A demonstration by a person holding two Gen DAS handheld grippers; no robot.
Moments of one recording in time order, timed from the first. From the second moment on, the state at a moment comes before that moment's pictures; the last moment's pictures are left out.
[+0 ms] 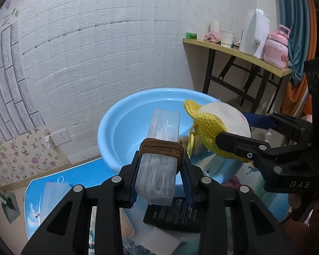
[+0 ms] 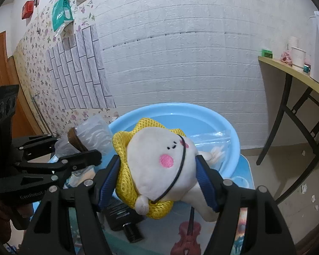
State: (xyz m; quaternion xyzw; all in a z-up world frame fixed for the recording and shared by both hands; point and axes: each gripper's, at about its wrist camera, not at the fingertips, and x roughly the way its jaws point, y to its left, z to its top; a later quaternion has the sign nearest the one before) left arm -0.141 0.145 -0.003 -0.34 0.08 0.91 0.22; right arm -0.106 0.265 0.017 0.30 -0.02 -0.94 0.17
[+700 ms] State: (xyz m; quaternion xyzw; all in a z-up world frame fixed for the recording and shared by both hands) left arm -0.138 0.131 0.005 -0.33 0.07 0.92 0.20; right arm -0.112 0.258 0.013 0.31 -0.01 -0.94 0.17
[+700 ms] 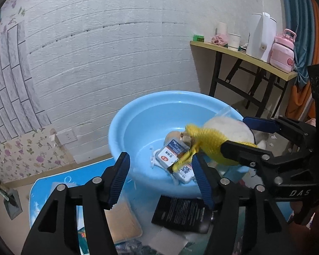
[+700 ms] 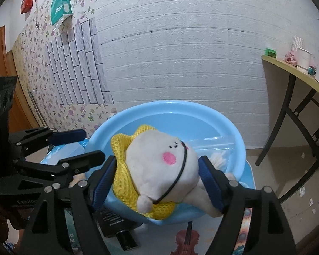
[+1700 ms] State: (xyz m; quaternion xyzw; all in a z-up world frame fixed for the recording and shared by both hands) left arm -0.050 0.059 0.026 -0.32 0.02 0.94 0.16; right arm -0.024 0.232 0.043 0.31 -0.01 -0.94 0.15
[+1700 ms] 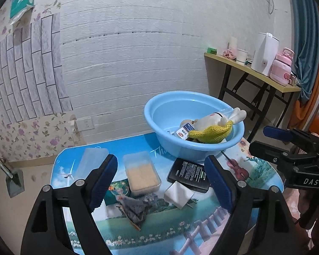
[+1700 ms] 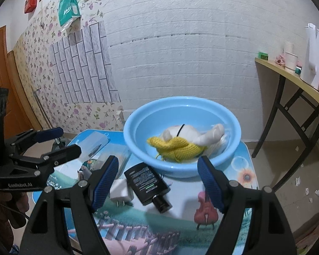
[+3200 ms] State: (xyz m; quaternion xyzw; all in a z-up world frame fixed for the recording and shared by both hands) left arm -0.047 0.031 -0.013 -0.37 0.02 0.92 0.13; right arm -0.019 0.231 0.005 0.38 -0.05 -0.91 0.14
